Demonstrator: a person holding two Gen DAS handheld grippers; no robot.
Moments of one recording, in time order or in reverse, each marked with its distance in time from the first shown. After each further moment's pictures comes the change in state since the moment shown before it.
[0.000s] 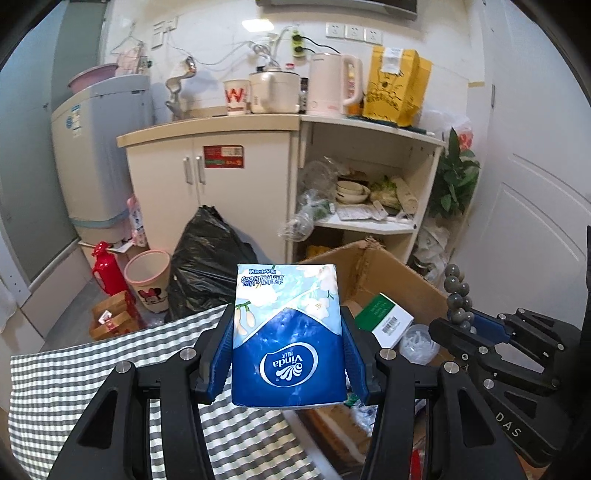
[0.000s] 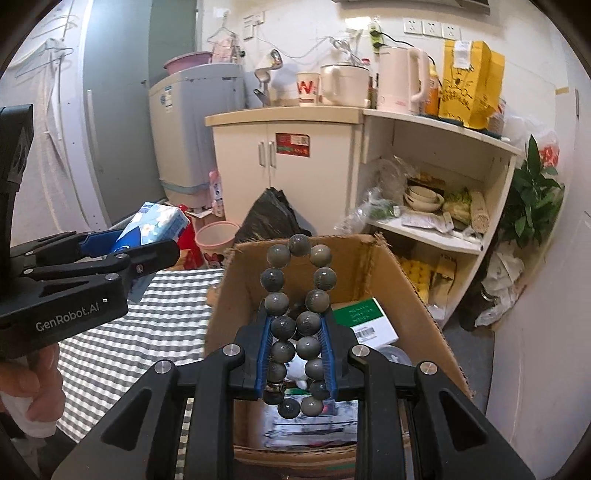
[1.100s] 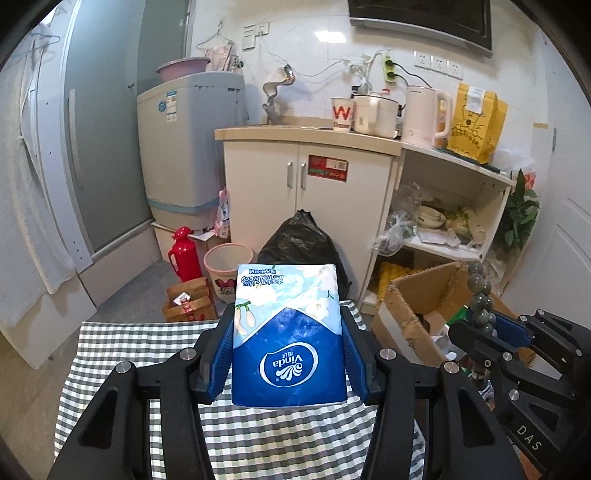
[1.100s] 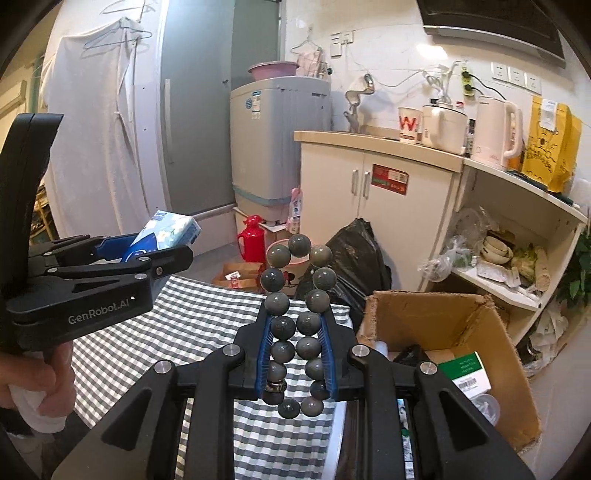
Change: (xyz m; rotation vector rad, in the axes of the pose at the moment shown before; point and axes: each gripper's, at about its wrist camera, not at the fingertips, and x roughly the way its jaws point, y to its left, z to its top) left arm -0.083 0.135 -0.027 -0.149 -0.057 0.220; right arm -0.012 0.141 0.022 -0.167 -0.085 0.193
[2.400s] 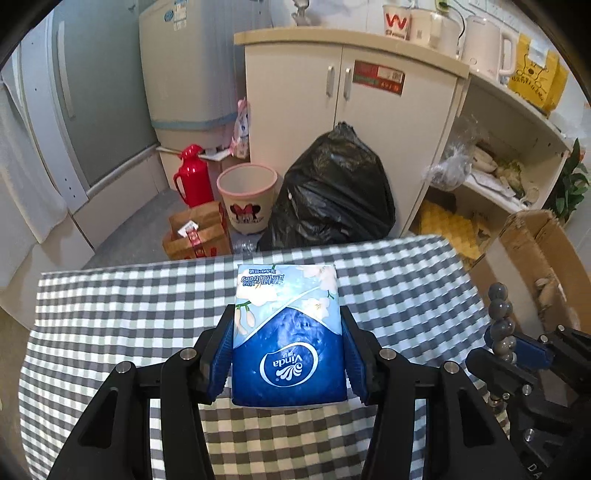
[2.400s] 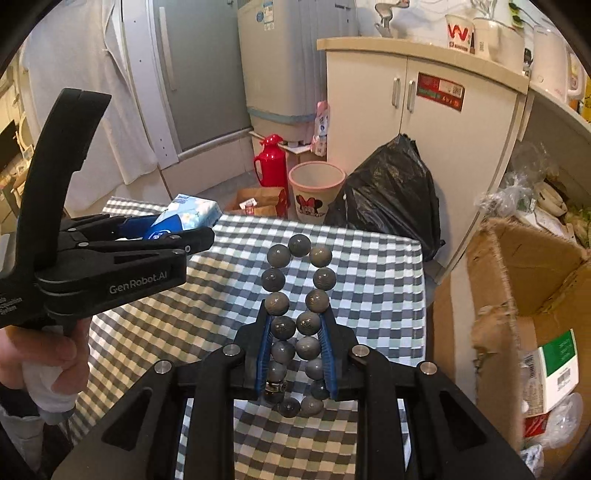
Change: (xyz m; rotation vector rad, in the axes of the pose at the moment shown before) left arm 0.158 0.071 -0.049 -0.049 0.272 0.064; right arm 0.161 0.028 -0.041 -0.006 0.276 0.103
